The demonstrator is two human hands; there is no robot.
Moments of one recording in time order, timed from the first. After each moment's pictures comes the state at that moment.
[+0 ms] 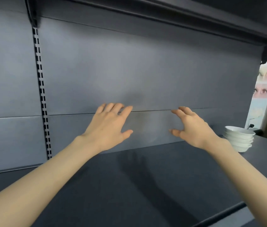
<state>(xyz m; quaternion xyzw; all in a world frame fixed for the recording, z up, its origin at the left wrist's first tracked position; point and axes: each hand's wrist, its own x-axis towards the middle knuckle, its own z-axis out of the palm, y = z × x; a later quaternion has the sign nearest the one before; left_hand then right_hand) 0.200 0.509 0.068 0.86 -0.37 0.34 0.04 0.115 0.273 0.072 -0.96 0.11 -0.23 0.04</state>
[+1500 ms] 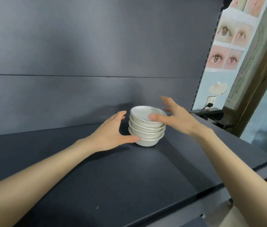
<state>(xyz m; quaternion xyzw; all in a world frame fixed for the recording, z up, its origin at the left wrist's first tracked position) 0.209 -0.010 -0.042 0.86 -0.37 -0.01 0.35 0.129 -0.225 0.003 -0.92 0.07 -0.16 0.36</state>
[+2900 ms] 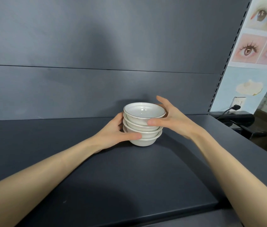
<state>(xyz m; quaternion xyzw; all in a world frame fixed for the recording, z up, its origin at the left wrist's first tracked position) 0.207 -0.055 -0.070 0.74 -0.29 -0.12 0.59 0.164 -0.270 -0.023 -0.85 -0.07 -0.03 0.51</state>
